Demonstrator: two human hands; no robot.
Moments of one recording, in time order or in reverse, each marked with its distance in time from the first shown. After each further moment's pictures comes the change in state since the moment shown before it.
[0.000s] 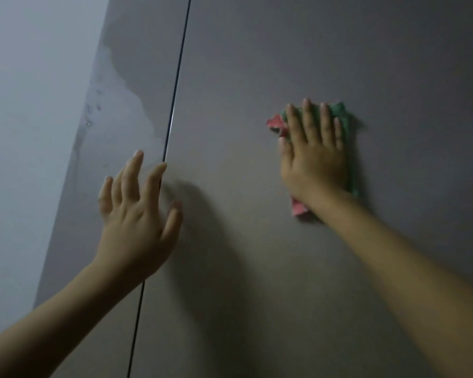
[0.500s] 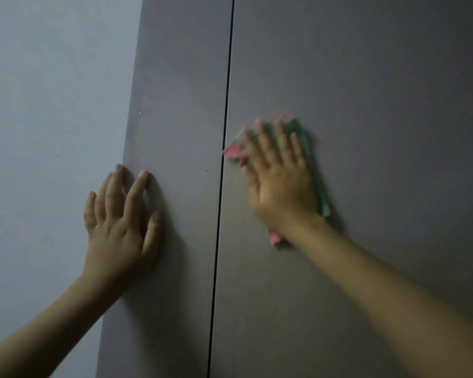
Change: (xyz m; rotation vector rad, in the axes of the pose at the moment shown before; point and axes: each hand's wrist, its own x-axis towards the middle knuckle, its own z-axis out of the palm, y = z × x) left_hand -0.022 -0.129 -0.010 -0.030 -0.067 -0.046; right_hand -0.041 -0.135 0.012 0.062 -0.084 -0.155
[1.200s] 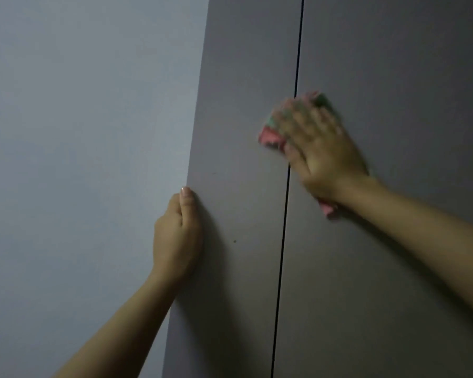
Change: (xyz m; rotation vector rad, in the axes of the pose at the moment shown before) left_hand -0.007 -0.015 0.007 -0.690 -0.023 -0.475; right_hand 0.045 -0.015 -0.001 -0.066 -0.195 -0.267
